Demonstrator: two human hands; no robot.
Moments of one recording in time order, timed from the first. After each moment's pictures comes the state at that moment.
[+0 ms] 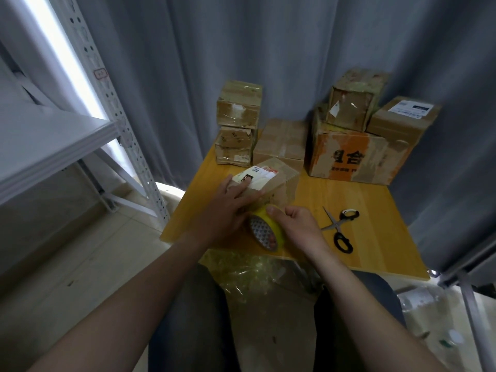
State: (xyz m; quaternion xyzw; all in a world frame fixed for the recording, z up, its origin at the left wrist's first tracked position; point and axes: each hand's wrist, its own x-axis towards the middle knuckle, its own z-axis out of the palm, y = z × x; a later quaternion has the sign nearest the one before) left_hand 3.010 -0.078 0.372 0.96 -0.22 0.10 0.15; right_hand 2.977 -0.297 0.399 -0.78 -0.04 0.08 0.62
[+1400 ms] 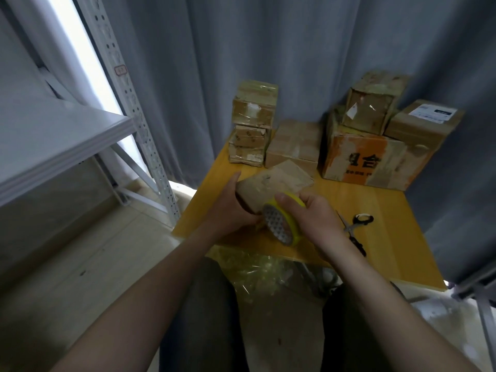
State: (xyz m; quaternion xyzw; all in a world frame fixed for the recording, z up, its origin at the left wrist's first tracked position) left_hand 3.004 -0.082 0.381 0.91 -0.01 0.06 0.42; right_hand 2.970 -0.294 0.437 -0.79 -0.10 0.05 0.60
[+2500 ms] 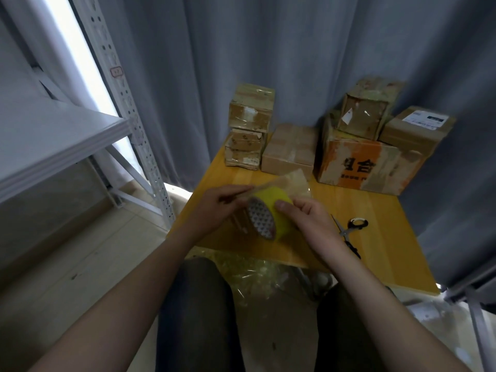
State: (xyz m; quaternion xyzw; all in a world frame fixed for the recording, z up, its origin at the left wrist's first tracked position) left_hand 3.000 -0.057 0.397 0.84 -0.15 0.09 0.52; right_hand 2.974 -0.300 0.430 -0.72 -0.16 0.08 0.67
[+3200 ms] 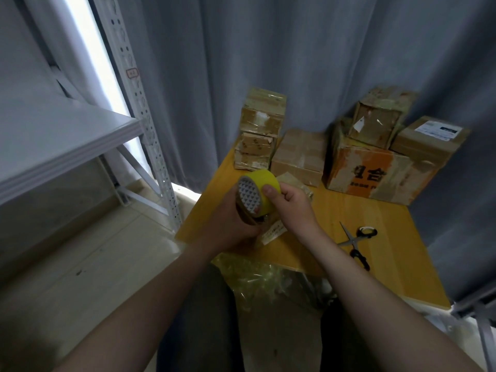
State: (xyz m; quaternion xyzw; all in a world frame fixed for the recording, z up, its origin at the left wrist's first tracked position) left_hand 2.993 -0.073 0.372 0.86 -0.03 0.08 0.51; right_hand 3.020 -0.246 0.422 -0.75 -0.19 0.00 0.64
